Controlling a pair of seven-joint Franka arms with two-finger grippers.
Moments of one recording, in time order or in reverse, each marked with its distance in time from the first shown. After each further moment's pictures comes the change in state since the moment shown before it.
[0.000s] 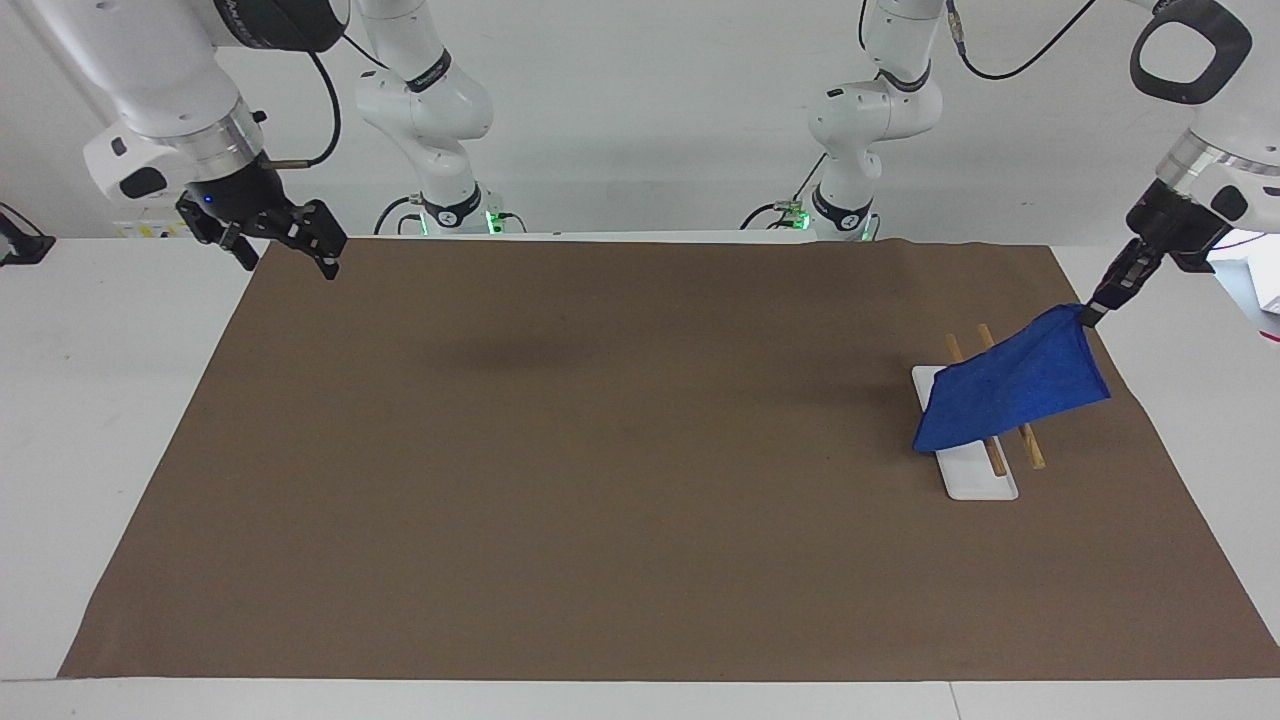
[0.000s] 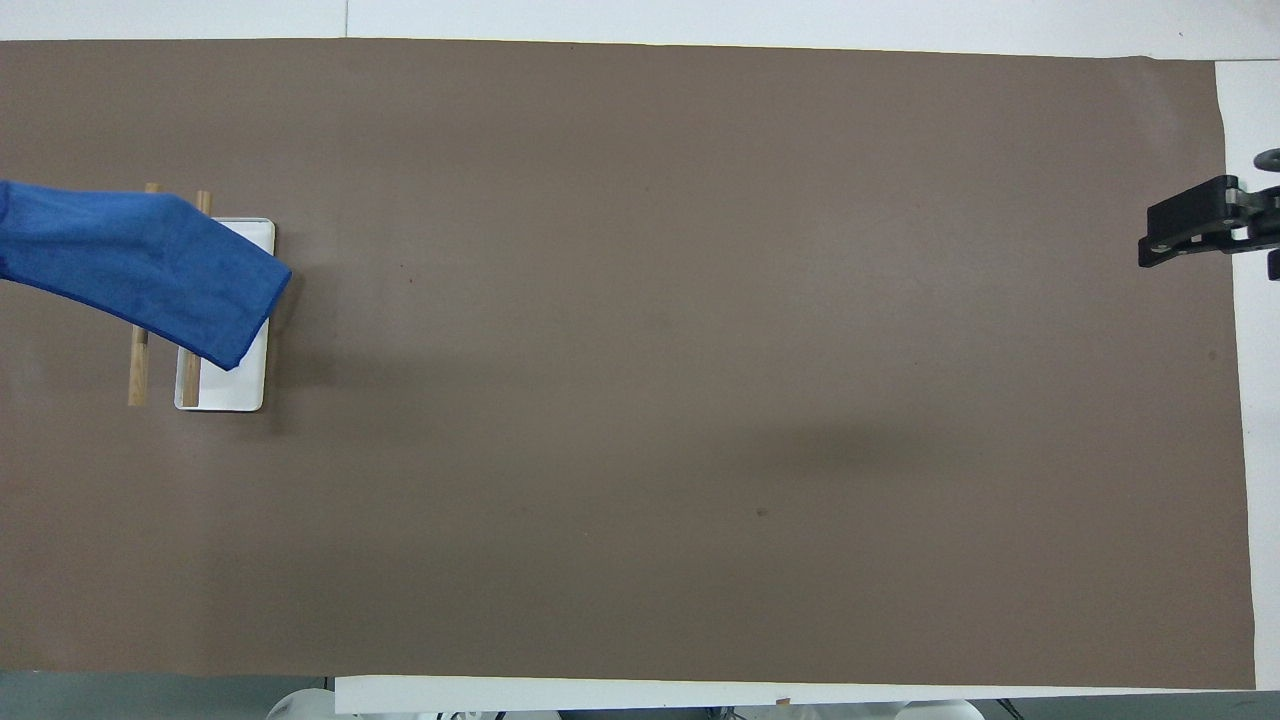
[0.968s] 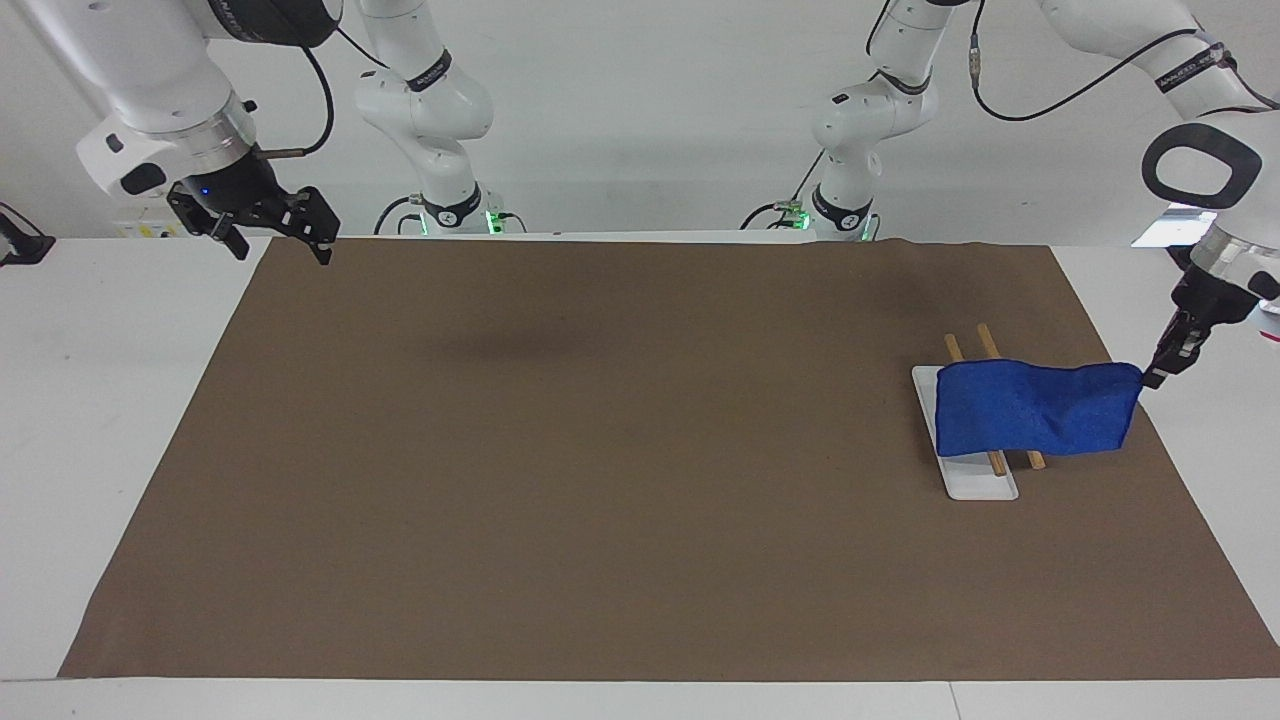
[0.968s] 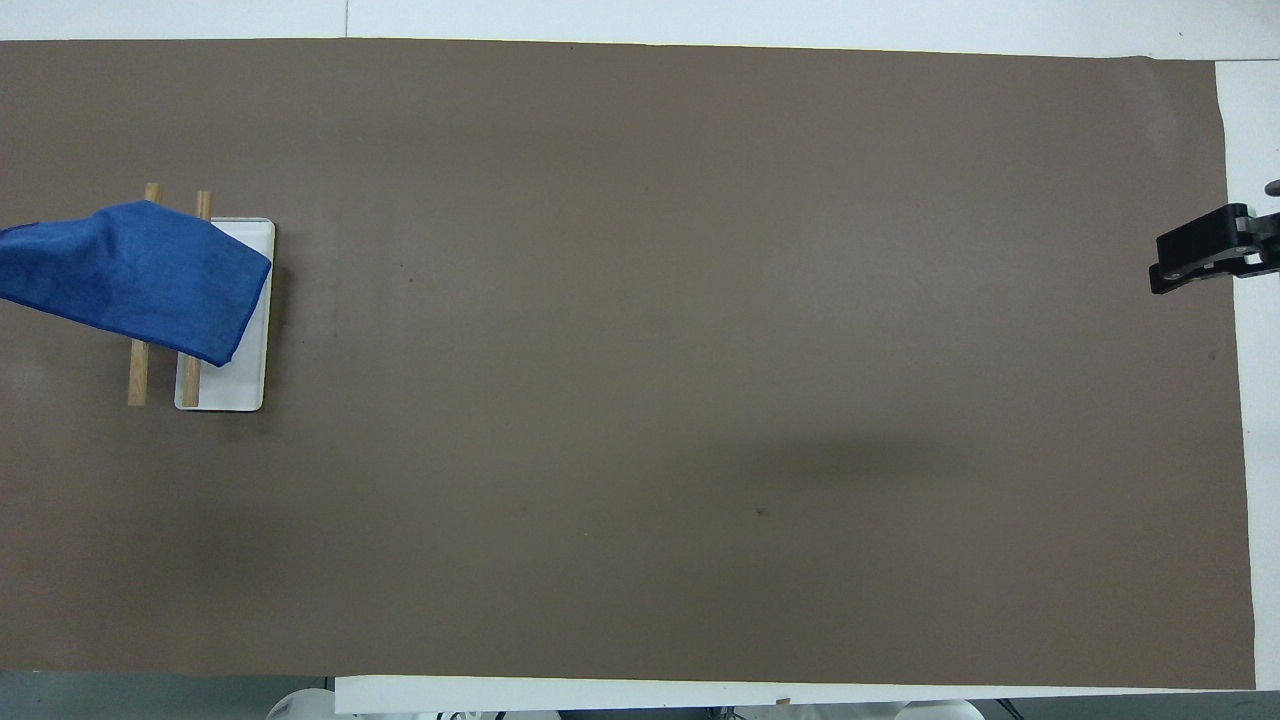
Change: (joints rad) left arm 0.169 0.105 -0.001 -0.210 0.000 0.387 0.174; right arm 0.005 -0.002 -0.011 -0.006 -0.012 -0.044 -0.067
